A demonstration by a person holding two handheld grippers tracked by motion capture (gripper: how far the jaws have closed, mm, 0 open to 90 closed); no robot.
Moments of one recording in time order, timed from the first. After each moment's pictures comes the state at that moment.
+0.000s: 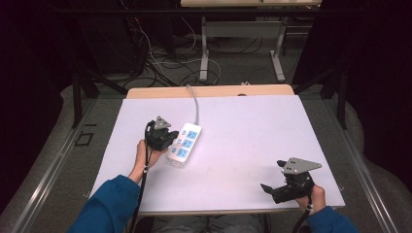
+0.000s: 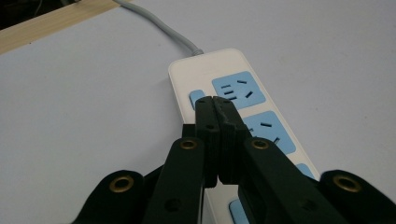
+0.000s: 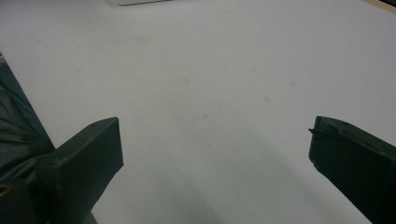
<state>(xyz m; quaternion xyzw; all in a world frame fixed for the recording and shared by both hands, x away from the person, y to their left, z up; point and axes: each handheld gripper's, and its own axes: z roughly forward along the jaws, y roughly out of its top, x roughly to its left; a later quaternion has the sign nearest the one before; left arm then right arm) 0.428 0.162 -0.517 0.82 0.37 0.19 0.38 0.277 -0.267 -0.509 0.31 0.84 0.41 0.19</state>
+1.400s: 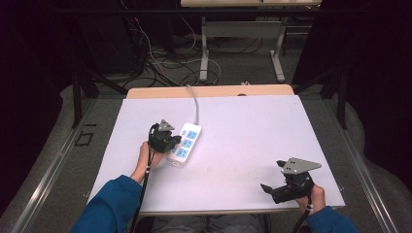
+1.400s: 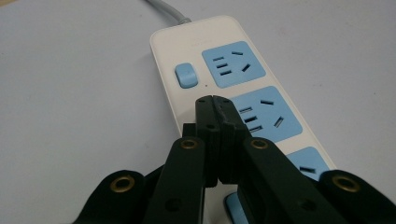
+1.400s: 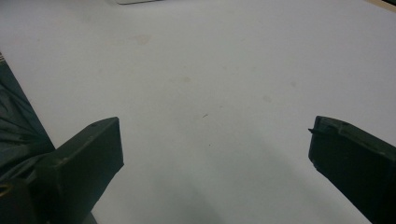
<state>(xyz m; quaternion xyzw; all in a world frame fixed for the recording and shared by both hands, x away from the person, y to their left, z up) 0.435 0.157 -0.537 0.84 0.37 0.16 0.37 0.277 -0.267 -0.509 0.31 0.84 0.41 0.20</state>
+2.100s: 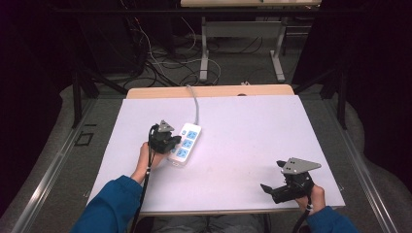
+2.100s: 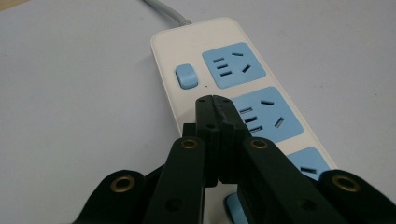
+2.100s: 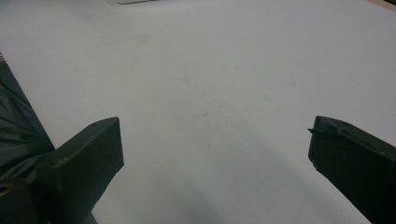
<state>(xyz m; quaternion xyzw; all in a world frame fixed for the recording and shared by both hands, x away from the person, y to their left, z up) 0.433 0.158 -0.538 0.84 0.37 0.16 0.37 0.277 -0.266 -0.510 0.31 0.84 0.41 0.19</state>
